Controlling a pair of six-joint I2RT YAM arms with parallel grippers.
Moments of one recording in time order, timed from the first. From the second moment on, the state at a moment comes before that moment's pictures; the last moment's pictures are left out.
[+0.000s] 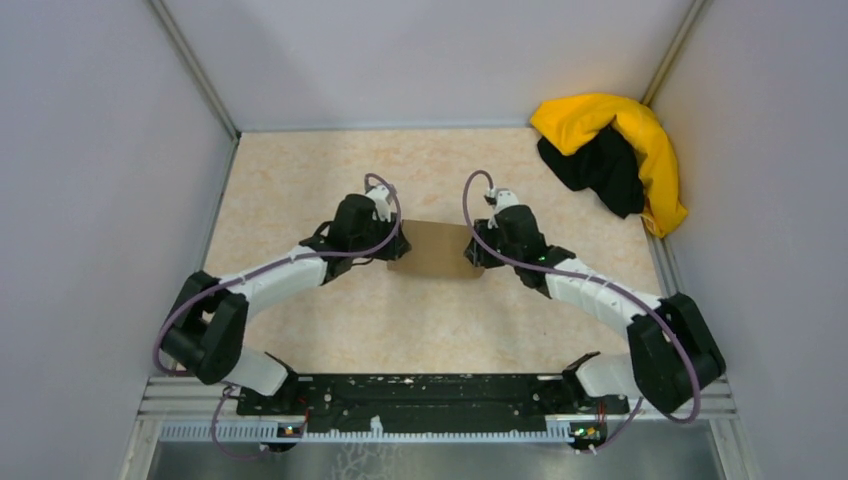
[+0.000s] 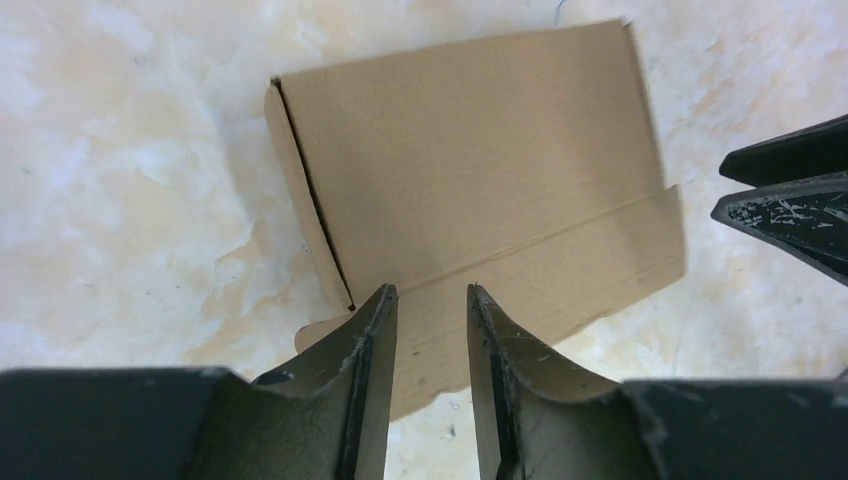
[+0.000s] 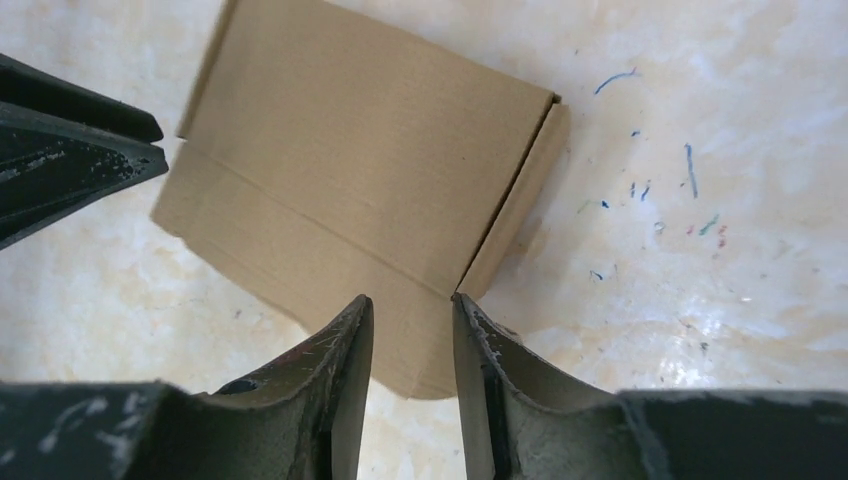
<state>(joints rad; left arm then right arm) -0.59 1.51 0.81 0.08 0.12 -0.37 0.54 1.34 0.69 0.01 -0.09 0.39</state>
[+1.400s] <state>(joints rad) -0.52 1.27 0.58 0.16 0.18 -0.53 0.19 1.24 0.39 0.38 -0.57 0.72</state>
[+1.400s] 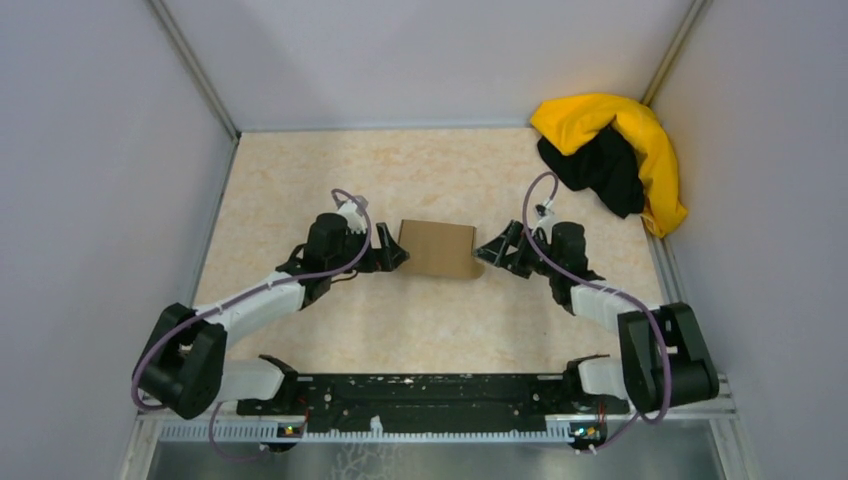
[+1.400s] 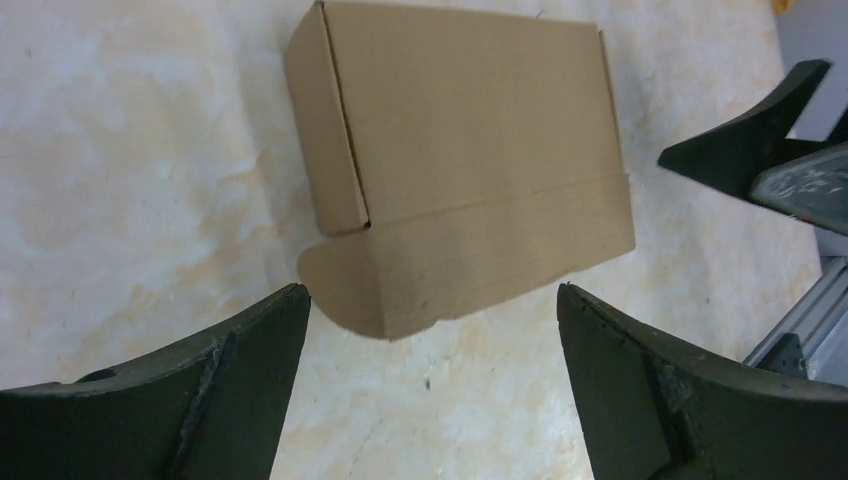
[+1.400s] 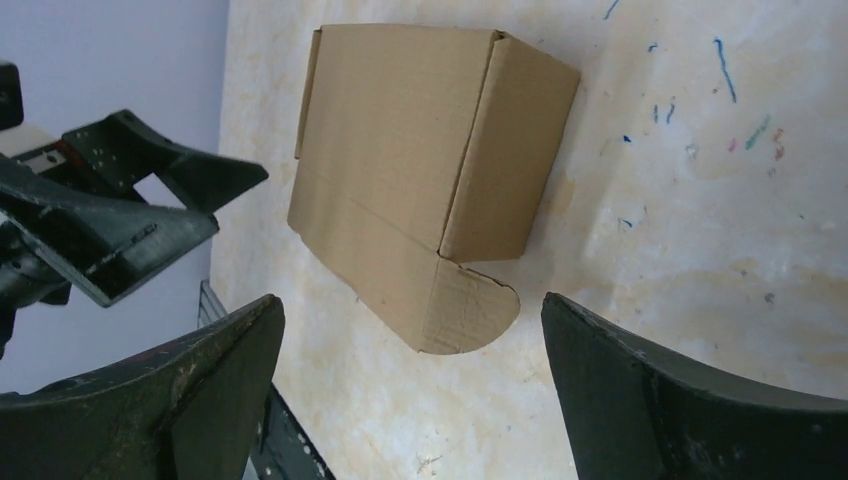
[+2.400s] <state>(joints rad) -0.42 1.58 0.66 0.40 0.47 -0.45 0.18 1.59 0.47 0.75 -0.74 0.77</state>
